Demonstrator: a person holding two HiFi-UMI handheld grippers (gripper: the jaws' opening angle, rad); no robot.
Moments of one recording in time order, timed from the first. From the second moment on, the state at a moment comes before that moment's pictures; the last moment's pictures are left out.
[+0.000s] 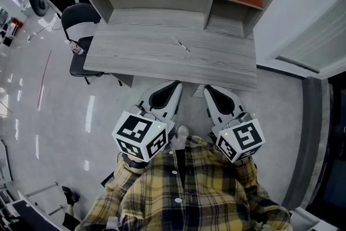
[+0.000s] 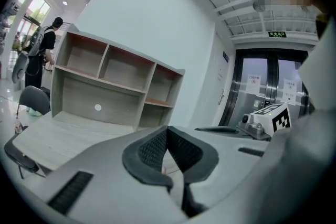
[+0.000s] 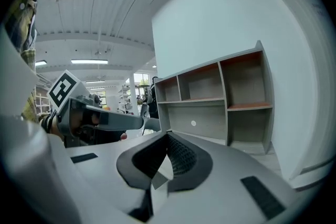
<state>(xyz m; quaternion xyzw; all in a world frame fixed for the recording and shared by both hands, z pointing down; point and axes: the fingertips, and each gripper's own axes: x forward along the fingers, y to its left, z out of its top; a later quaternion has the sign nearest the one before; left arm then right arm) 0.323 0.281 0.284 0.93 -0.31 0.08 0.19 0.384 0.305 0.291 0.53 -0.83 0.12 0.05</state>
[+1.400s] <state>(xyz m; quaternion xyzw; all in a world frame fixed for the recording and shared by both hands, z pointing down) 0.140 0.001 0.310 0.94 -0.23 0.13 0.21 0.221 0.055 0.325 0.63 -0.76 0.18 0.06</state>
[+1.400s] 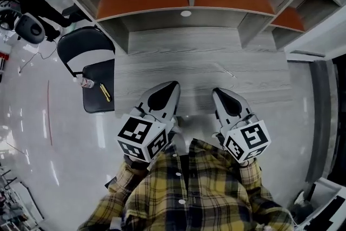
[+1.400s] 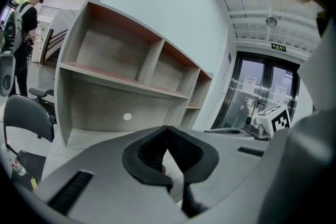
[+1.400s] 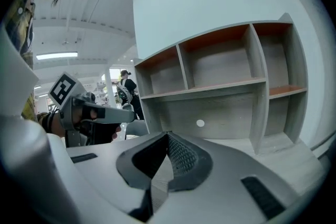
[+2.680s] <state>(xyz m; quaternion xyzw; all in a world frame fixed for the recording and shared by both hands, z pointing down) 0.194 -0.019 0.329 0.94 -0.22 0.15 0.22 0.314 0.021 0.398 0.61 -0.74 0.26 0.10</state>
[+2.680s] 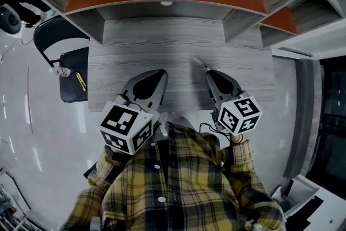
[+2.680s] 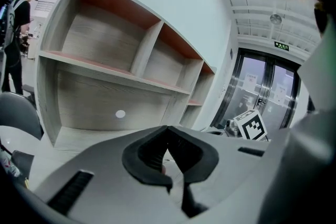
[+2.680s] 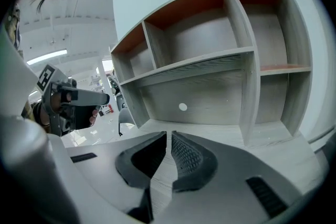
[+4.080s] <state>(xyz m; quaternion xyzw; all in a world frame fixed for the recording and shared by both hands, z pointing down) 0.171 -0.013 0.366 0.90 -0.30 0.22 0.24 0.390 0.008 0.632 0.44 -0.74 0.31 0.40</state>
